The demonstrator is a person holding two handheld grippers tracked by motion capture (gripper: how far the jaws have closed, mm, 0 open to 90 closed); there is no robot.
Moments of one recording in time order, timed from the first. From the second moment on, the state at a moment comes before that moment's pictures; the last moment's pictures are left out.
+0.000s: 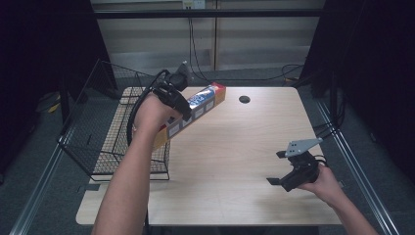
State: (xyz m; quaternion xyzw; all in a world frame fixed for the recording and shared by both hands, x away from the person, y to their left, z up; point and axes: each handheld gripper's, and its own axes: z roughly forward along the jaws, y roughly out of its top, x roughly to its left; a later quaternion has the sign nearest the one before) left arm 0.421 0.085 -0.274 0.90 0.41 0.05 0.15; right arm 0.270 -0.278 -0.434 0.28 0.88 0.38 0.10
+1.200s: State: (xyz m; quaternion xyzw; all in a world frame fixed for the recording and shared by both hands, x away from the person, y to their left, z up) left arm 0.418 0.136 -0.245 0.87 0.47 0.07 0.14; right arm 0.269 -0.280 -0.433 0.28 0.88 0.38 0.09
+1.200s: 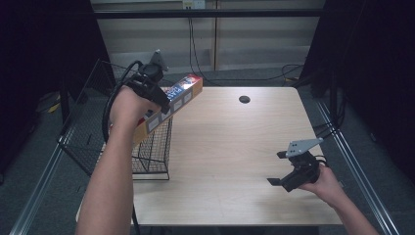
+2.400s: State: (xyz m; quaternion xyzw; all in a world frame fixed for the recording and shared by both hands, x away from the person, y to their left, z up) left arm 0.413 0.189 -0.230 0.82 0.54 0.10 0.15; right arm 0.269 -0.280 -0.434 0.28 0.88 0.37 0.08
